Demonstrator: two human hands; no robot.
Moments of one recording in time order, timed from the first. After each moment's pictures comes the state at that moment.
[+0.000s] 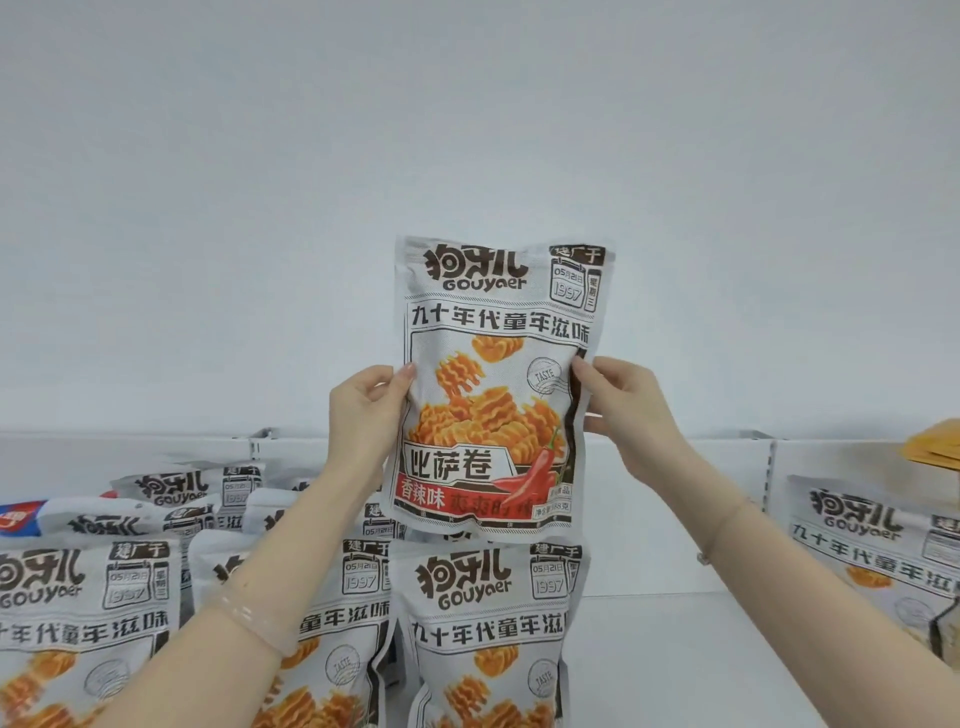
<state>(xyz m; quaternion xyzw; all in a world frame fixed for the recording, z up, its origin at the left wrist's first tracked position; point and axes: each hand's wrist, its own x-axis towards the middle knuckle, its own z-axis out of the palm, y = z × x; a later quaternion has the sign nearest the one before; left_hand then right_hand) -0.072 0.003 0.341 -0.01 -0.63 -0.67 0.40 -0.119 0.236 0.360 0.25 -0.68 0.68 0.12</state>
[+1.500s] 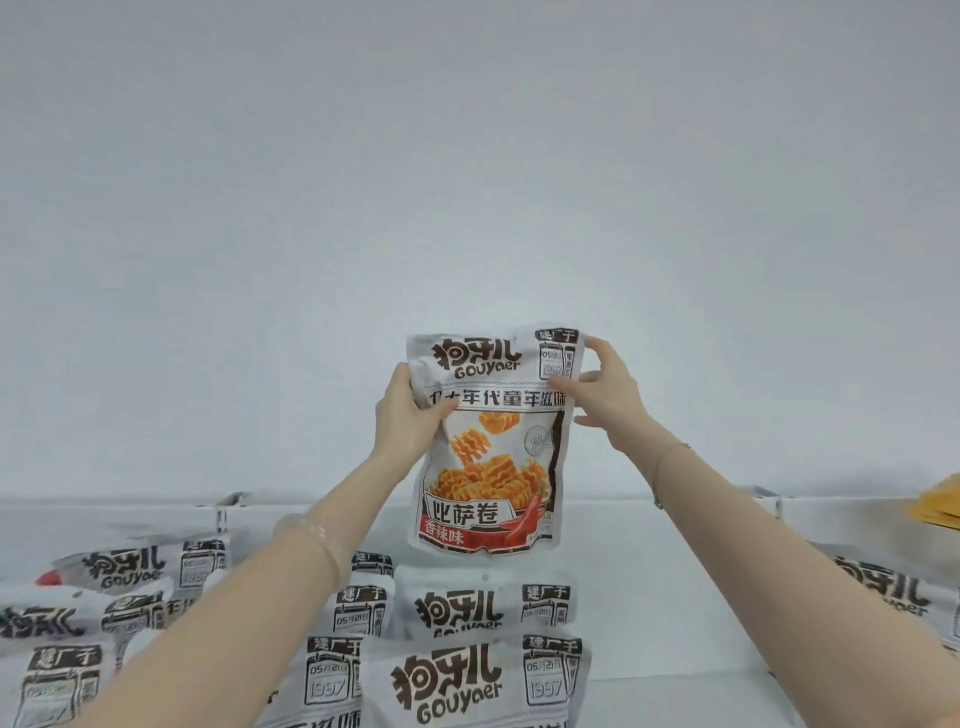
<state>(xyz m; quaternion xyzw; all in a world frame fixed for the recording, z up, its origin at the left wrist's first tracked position) -0.182 0.000 0.385 -0.02 -0.75 -0.52 0.41 -0.216 0.228 0.422 0.19 -0.75 0.60 0.21</state>
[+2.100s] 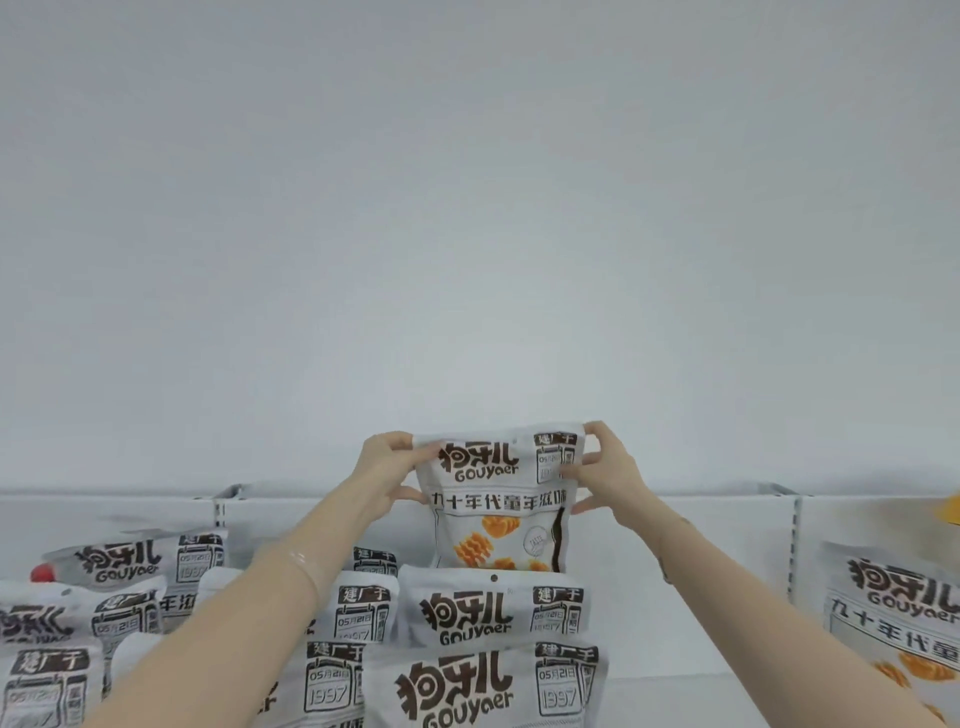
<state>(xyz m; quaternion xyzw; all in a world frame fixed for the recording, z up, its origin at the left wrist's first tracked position) -0.209 -0.041 0.336 0.04 -0.69 -0.69 0.20 -0.272 0.227 0.329 0.17 -0.79 0.58 0.12</state>
